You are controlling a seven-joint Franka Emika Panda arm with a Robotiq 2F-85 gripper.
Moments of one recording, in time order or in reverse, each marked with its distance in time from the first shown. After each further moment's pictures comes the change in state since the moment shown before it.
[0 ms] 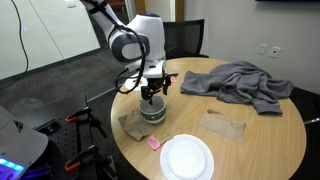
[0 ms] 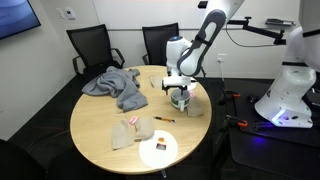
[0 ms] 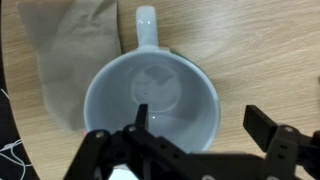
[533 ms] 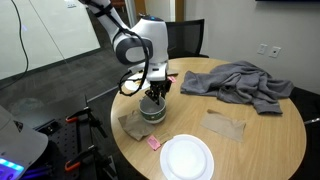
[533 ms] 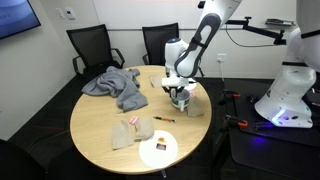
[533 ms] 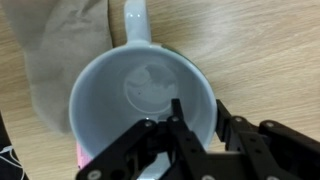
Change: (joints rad) arm -0.005 0.046 -0.002 0.039 0.027 0.001 -0.022
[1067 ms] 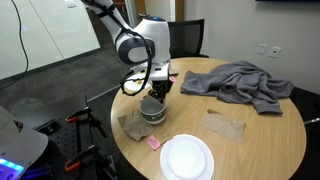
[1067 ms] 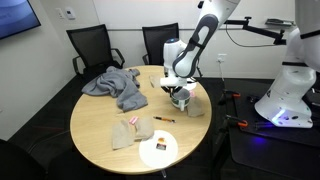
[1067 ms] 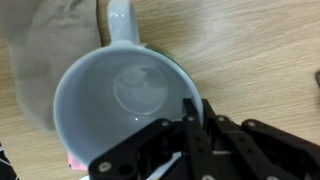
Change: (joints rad) arm 0.000 0.019 -0.001 0.028 0.008 0.001 -0.014
